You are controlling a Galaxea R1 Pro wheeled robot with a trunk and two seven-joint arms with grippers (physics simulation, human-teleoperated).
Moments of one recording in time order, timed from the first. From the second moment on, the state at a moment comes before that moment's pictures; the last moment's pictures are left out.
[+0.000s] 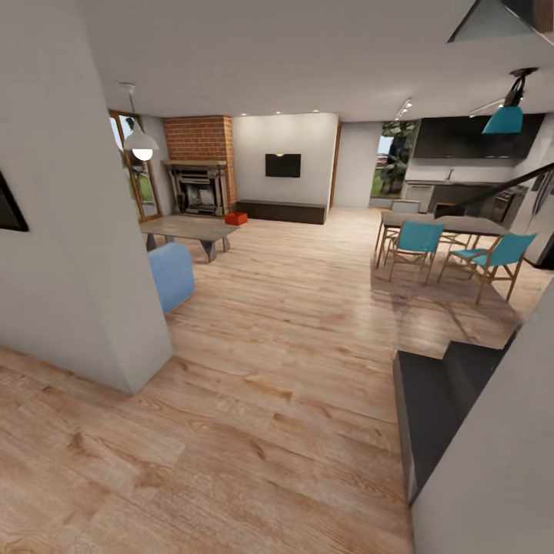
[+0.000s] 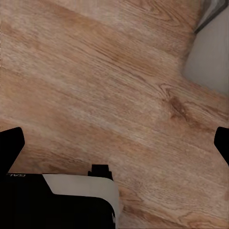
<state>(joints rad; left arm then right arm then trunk) -0.12 -0.01 0.08 -0.38 0.10 -0.13 0.05 -0.24 -0.01 0.07 -0.16 0.01 -0.20 -0.08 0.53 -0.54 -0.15</state>
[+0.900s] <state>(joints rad) -0.12 -0.01 0.08 -0.38 0.10 -0.13 0.05 -0.24 -0.01 0.08 -0.16 0.01 -0.20 -0.08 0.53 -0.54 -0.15</state>
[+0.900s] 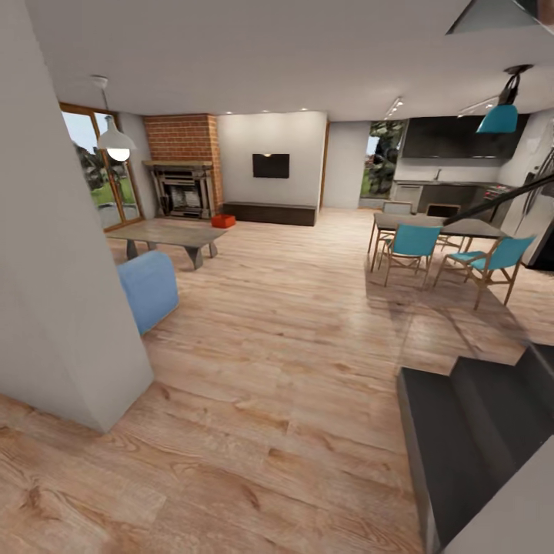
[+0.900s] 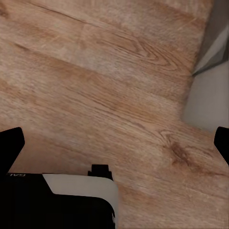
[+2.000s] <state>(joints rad) -0.12 -0.01 0.07 -0.38 0.10 -0.13 0.05 -0.24 -0.01 0.08 -0.16 0.01 -0.20 -0.09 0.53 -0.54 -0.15</state>
